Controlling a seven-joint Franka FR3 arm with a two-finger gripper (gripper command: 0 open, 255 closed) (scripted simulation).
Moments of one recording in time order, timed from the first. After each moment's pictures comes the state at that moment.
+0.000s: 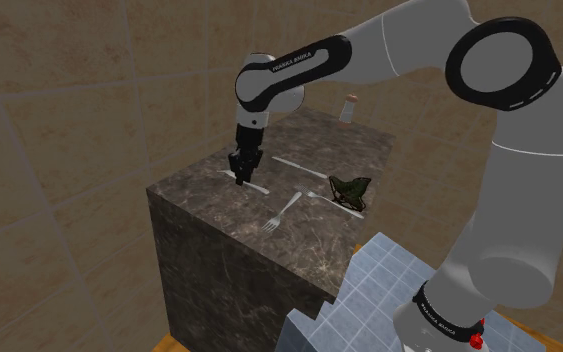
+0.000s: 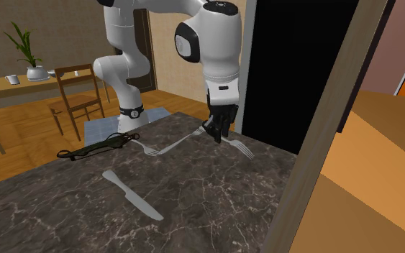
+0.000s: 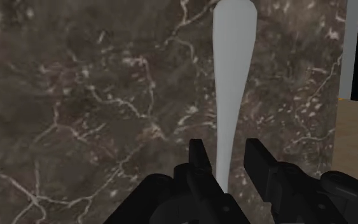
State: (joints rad) arm 0.16 0.31 0.05 -1.86 0.21 2.05 -0.15
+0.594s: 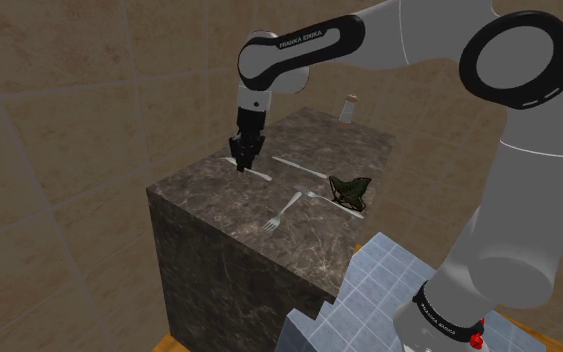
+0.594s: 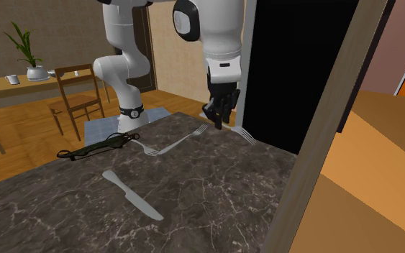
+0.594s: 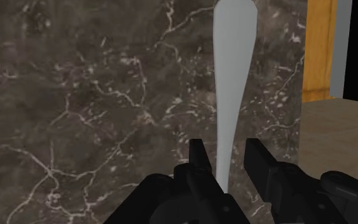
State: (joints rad) arm 0.16 0.26 0.05 -1.81 0.20 1.95 -0.13
